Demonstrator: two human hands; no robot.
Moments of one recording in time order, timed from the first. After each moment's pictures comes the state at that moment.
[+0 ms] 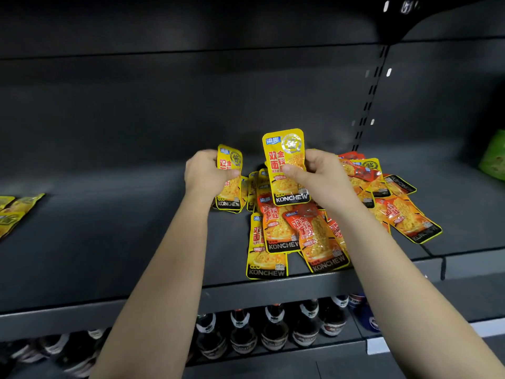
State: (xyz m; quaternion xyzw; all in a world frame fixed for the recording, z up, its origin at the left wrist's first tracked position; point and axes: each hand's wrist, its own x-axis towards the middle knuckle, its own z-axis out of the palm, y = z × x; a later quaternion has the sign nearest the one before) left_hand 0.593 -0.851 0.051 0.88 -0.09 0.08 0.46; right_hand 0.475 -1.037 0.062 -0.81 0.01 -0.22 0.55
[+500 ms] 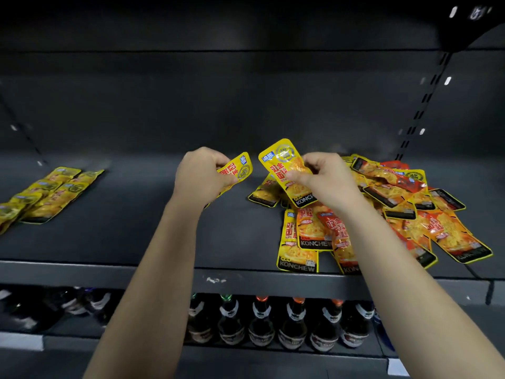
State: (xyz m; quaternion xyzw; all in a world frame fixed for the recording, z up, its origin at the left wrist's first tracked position) left_hand 0.540 -0.767 0.076 0.93 -0.13 0.16 0.30; right_hand 0.498 -0.994 0.065 -0.87 -0.04 -0.19 0.46
